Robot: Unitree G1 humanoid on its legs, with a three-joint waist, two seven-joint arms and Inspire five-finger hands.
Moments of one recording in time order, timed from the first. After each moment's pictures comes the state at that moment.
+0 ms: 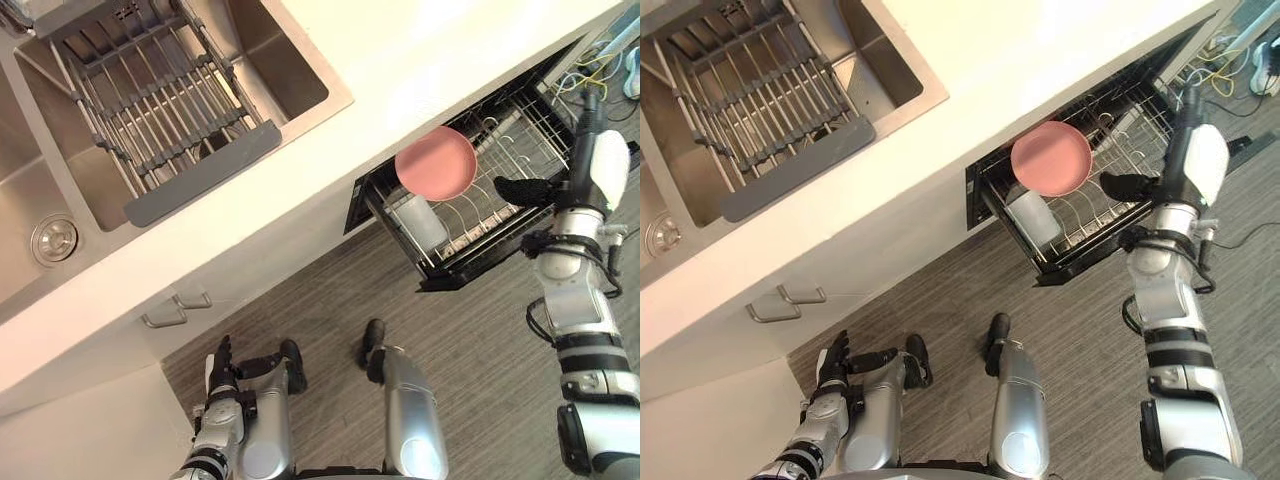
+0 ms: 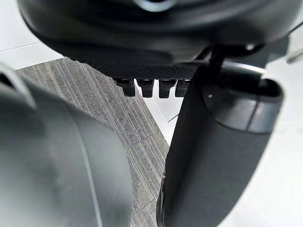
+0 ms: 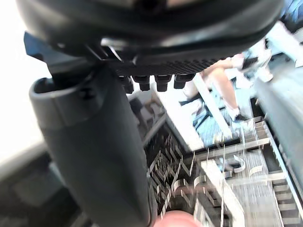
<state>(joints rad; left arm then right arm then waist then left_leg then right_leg) -0.11 0.11 -0.01 0.98 -0.15 -0.17 0.28 -0.40 -0.55 -0.20 0.26 -0.34 0.01 -0.43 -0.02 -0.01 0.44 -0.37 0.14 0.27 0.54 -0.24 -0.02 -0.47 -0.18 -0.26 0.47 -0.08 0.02</state>
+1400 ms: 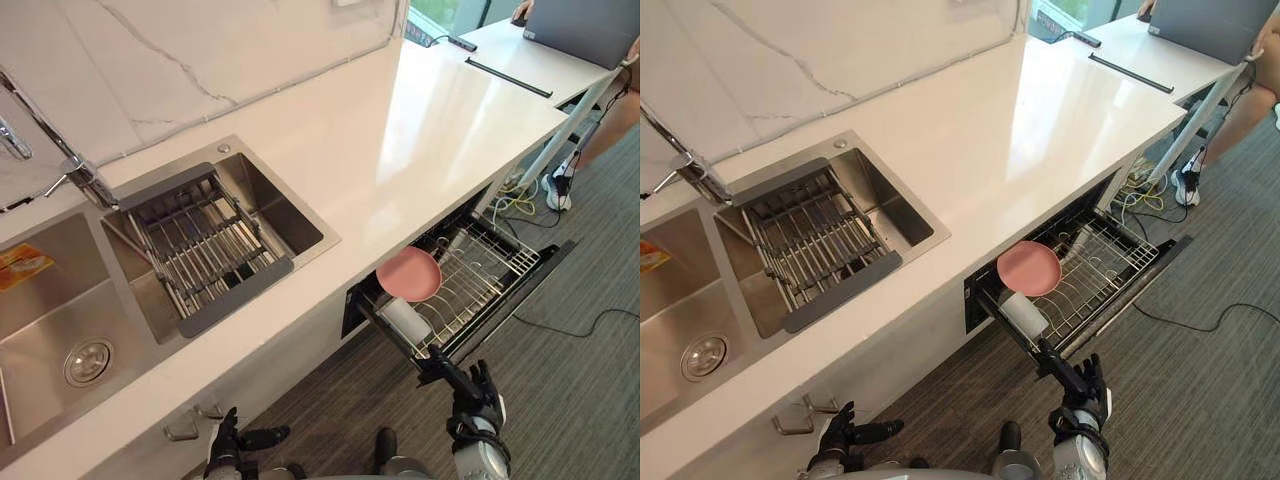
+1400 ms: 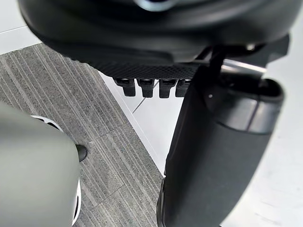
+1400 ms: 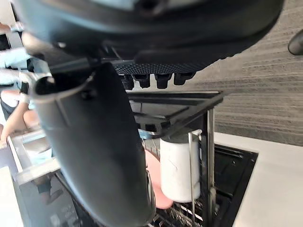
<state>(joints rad) 0.10 0.05 0.06 1.00 -0.04 -0.10 0.20 0.22 0.04 -0.23 0.46 0.61 -0.16 -0.12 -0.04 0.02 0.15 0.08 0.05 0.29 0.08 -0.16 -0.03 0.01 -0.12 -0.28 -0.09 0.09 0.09</state>
